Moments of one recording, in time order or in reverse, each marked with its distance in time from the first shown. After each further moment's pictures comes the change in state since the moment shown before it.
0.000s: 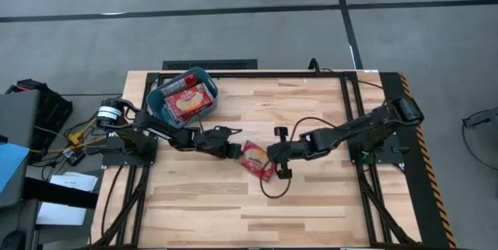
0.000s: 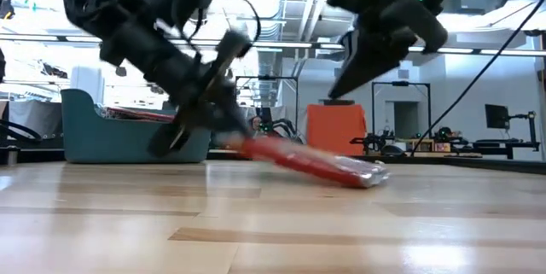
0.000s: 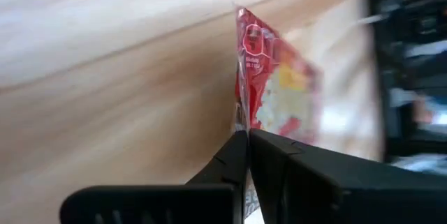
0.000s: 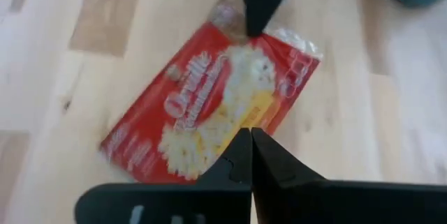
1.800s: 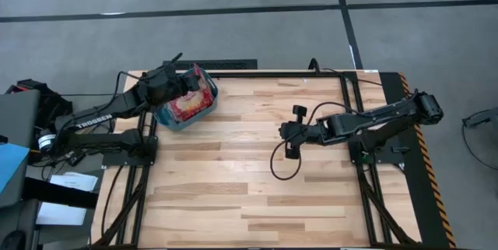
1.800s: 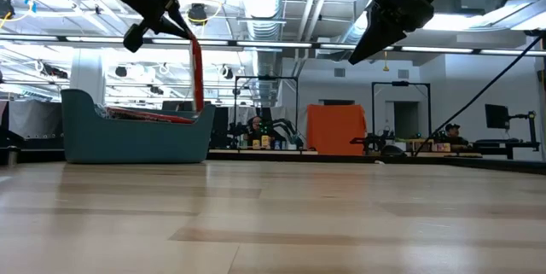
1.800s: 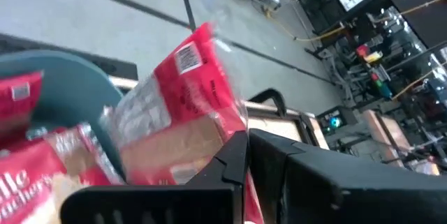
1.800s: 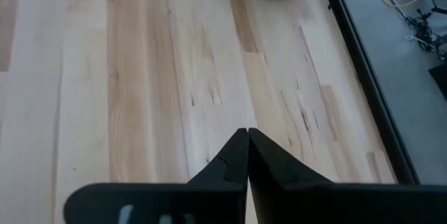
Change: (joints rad) left arm 0.534 -0.814 0.137 -0.662 -0.282 0.370; right arm -0.057 -0.246 0.000 -0.209 0.224 0.055
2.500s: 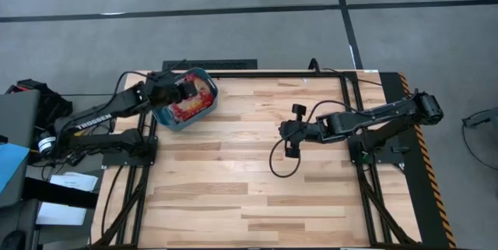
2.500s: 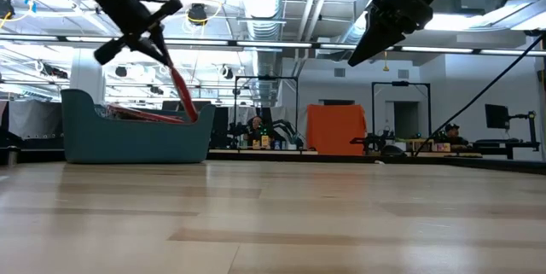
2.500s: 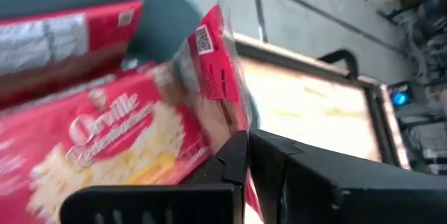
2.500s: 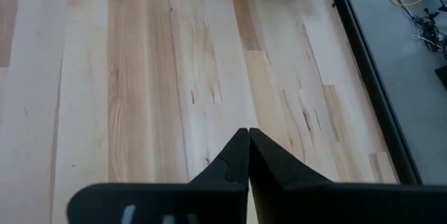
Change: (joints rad) left arm 0.059 -0.006 0.000 -0.294 0.075 -0.102; right arm -0.024 0.000 0.000 0.000 -0.030 -0.023
